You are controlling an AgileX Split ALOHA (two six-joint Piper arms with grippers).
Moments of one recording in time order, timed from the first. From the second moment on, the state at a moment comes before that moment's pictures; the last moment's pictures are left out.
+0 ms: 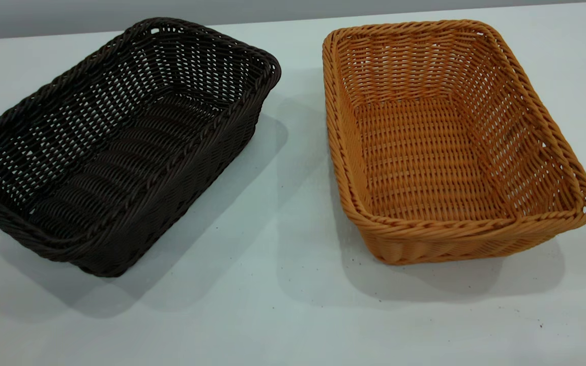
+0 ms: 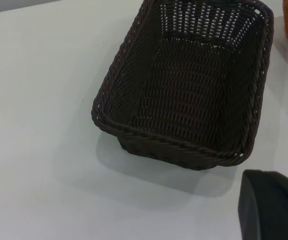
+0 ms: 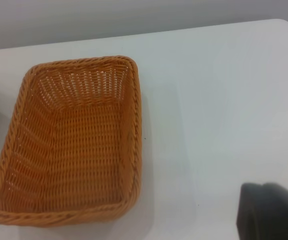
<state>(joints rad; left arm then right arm) -0.05 0.00 -0.46 -0.18 1.09 0.23 -0.11 0.00 -0.48 0.13 1.06 -0.07</state>
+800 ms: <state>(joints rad) -0.05 0.00 -0.46 -0.23 1.08 0.23 -0.11 0.00 -0.48 0.14 1.06 -0.07</state>
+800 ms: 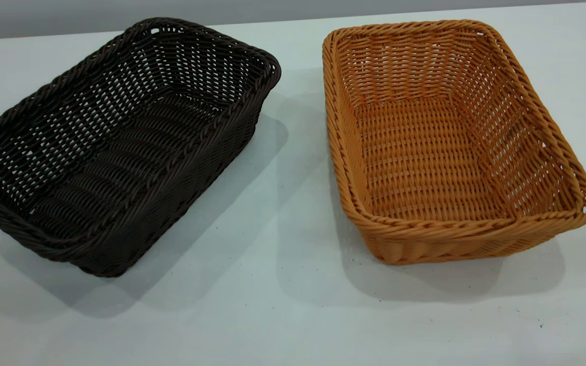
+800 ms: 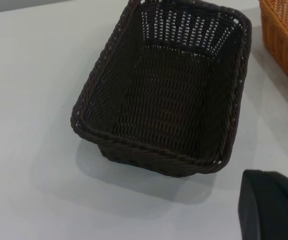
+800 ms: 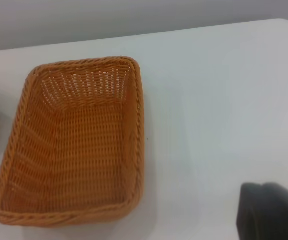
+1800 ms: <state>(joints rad) -0.05 0.62 -0.73 -0.56 0.73 0.62 -0.11 0.48 -0.52 0.83 0.99 -0.21</state>
